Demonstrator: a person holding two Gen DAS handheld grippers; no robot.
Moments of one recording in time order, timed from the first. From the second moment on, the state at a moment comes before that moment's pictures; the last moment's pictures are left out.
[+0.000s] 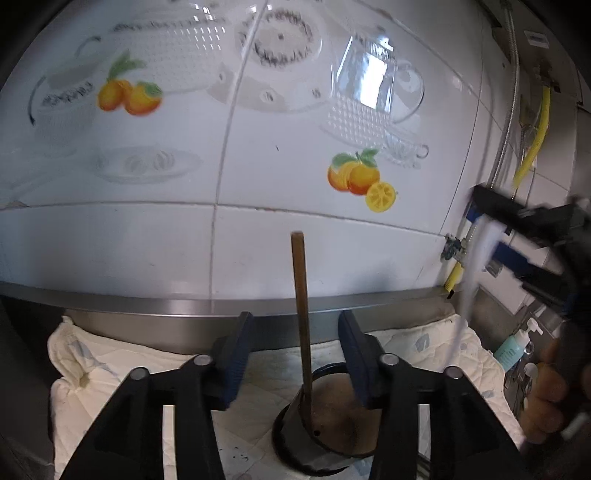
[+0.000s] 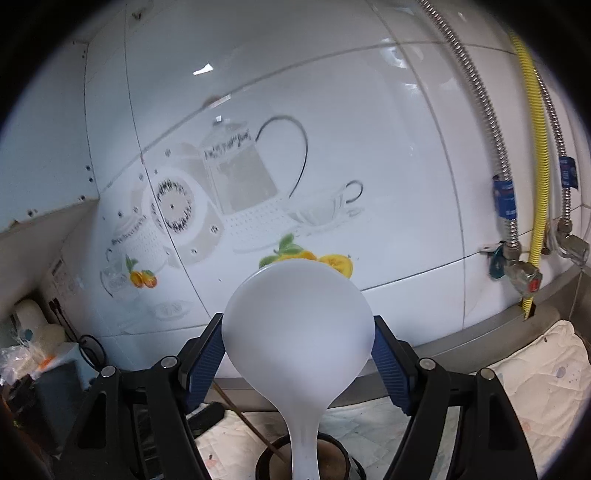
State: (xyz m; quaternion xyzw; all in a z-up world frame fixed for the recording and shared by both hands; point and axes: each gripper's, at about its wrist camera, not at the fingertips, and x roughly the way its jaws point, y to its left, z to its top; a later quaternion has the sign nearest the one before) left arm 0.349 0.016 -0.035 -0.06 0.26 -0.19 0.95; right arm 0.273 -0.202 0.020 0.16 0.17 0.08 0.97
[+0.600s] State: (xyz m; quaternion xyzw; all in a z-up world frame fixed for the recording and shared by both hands) left arm 0.297 0.064 -0.004 -0.04 0.30 -0.14 0.94; right arm 0.291 -0.189 -0.033 0.10 0.29 0.09 0.95
